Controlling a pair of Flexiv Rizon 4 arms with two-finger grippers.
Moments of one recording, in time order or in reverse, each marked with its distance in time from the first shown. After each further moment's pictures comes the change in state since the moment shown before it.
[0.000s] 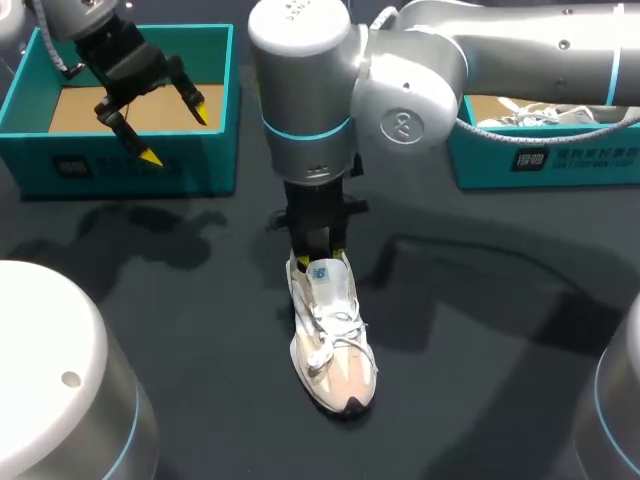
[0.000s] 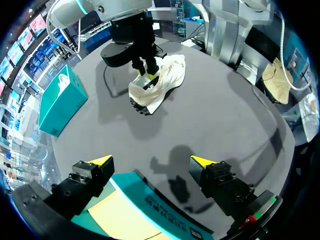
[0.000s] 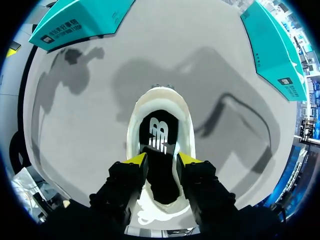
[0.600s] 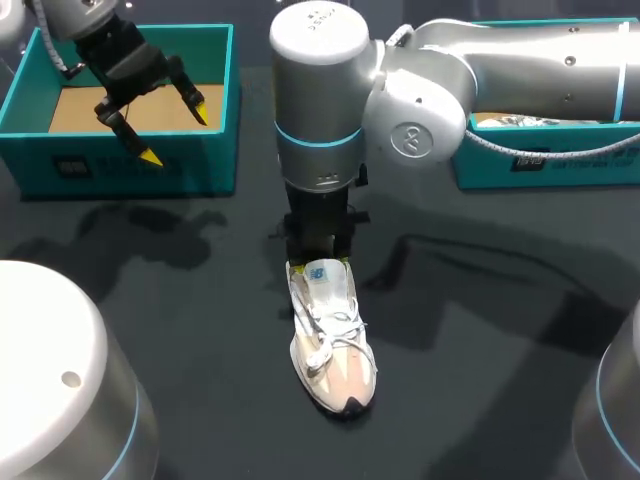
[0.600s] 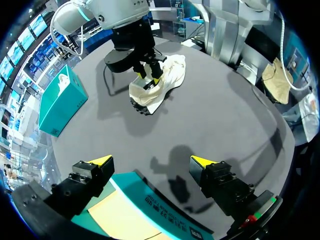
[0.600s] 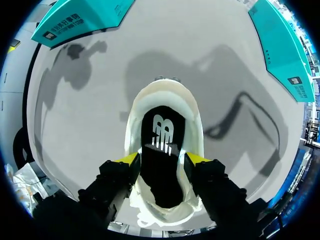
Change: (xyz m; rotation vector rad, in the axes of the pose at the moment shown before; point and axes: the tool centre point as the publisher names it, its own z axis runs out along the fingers) left arm 0.000 0.000 0.000 0.000 0.000 0.000; right arm 0.004 -0.004 0.015 0.025 0.057 -0.019
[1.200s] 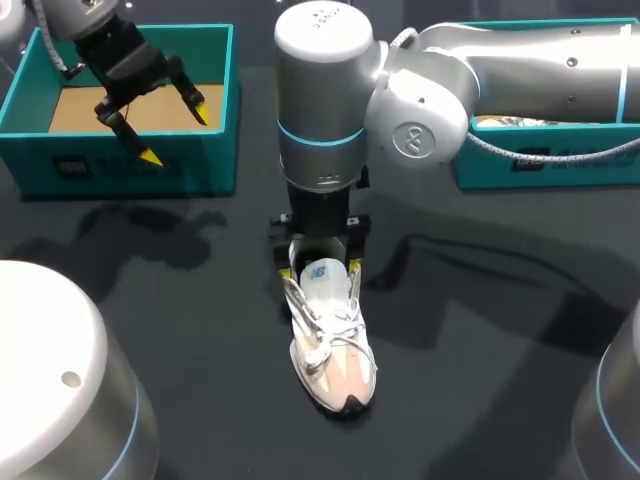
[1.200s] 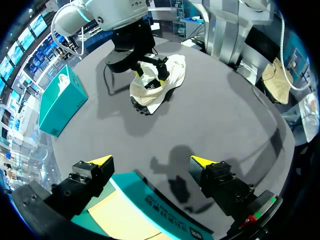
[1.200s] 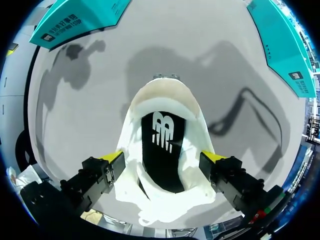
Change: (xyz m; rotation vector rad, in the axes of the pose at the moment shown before) left arm 0.000 0.000 0.000 0.000 0.000 0.000; right arm 0.000 -0.003 0.001 0.014 0.011 0.025
